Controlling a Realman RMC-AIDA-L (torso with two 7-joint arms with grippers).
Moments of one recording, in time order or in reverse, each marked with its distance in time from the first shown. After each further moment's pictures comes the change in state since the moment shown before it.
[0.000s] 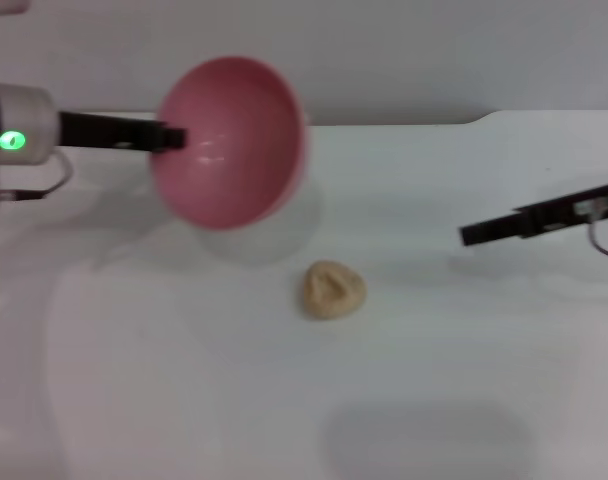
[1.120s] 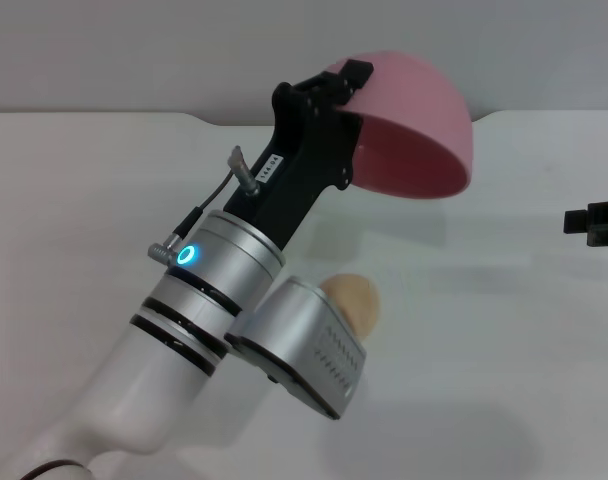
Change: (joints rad) left arm 0.279 -0.080 1.516 0.022 0.103 -2.085 0.861; right arm -0.086 -0.033 0.366 -0.087 -0.062 -0.185 0.157
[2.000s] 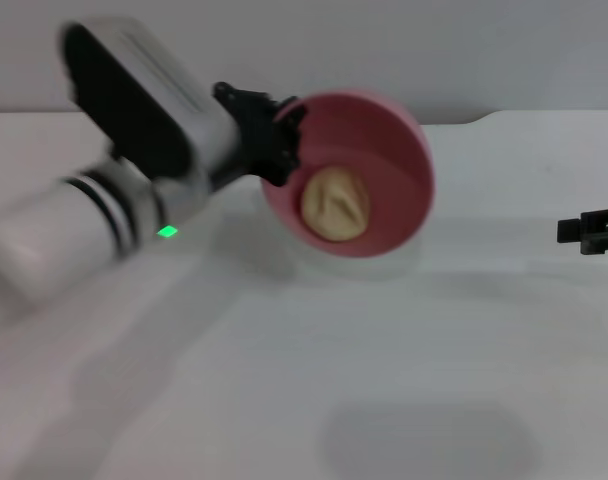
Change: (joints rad) left arm 0.100 0.012 -0.639 0.369 -0.500 1.202 -0.145; right arm -0.003 0.001 -0.028 0.000 0.002 -0.014 -0.001
